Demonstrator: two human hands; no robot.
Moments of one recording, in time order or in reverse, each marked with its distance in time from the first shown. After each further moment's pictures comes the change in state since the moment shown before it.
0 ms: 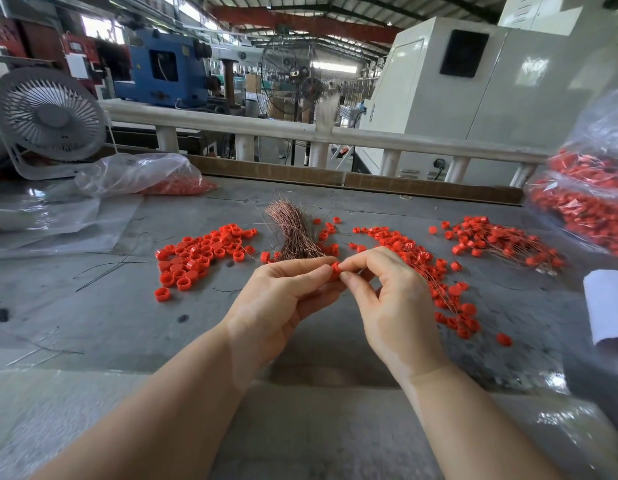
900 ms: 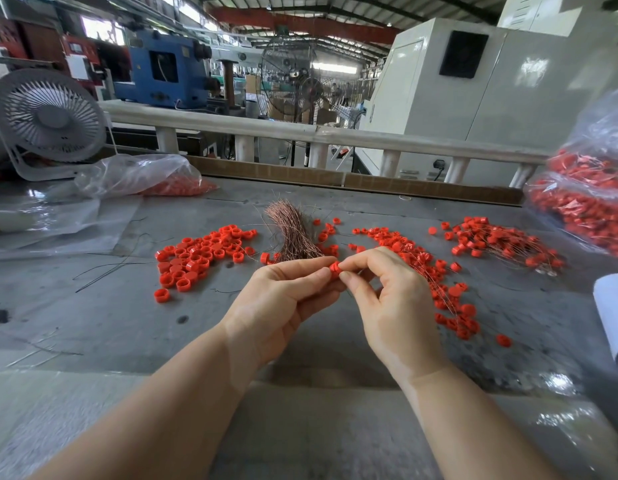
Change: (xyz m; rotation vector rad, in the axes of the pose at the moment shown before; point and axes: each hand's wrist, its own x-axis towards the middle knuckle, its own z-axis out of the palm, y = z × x) left_hand 0.000 -0.001 0.000 -0.036 -0.022 -0.018; right_hand -0.001 0.000 0.000 0.011 0.008 -0.009
